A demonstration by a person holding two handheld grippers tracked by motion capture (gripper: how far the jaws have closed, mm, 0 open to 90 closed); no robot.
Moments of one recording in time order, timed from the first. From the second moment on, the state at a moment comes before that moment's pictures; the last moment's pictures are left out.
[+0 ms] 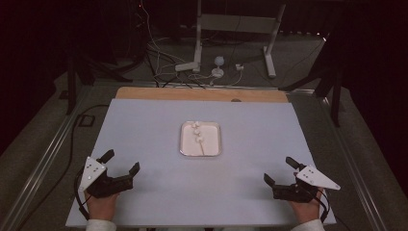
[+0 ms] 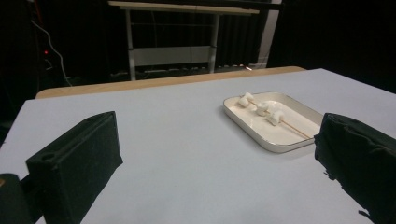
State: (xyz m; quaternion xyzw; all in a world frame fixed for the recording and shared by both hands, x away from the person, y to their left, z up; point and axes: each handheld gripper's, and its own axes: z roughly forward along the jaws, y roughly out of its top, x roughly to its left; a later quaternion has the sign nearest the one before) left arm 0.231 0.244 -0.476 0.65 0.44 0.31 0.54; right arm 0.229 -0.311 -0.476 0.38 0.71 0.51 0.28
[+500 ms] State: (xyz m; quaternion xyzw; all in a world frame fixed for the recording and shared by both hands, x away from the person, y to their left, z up) left arm 0.226 0.247 -0.459 0.63 0.47 0.32 0.54; right arm 0.229 -0.307 -0.478 0.38 0.71 0.52 0.28
